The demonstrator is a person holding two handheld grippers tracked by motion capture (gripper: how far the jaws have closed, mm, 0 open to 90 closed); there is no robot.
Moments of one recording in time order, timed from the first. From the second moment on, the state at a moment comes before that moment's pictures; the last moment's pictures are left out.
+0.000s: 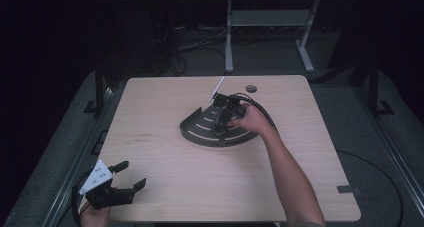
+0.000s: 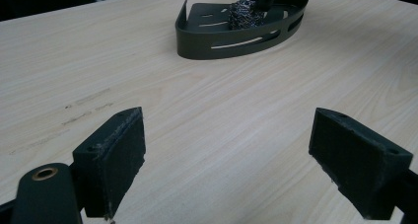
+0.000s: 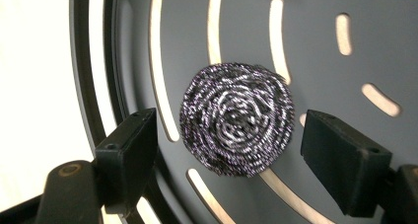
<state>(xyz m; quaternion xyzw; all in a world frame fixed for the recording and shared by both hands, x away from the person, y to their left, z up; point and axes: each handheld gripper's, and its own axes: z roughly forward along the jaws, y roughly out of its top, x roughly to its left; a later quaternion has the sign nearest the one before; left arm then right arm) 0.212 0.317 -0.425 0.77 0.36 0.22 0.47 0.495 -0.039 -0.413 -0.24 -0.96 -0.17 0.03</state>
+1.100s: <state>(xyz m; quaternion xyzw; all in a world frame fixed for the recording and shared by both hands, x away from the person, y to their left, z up) 0.212 0.313 -0.425 0.78 0.35 0.22 0.47 0.459 -0.076 -0.379 -0.23 -0.95 -0.20 0.02</state>
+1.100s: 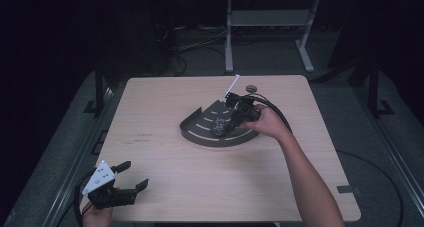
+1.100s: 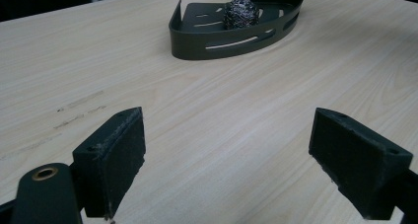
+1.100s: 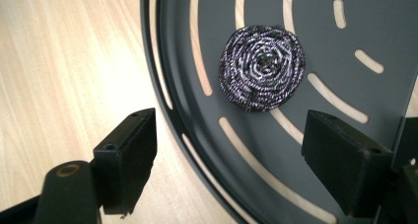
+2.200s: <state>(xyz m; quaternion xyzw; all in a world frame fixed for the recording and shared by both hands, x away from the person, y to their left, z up) 0.212 0.311 -0.425 0.78 0.35 0.22 0.47 0.422 -0.116 -0.383 -0.24 -0.95 -0.21 0.02</state>
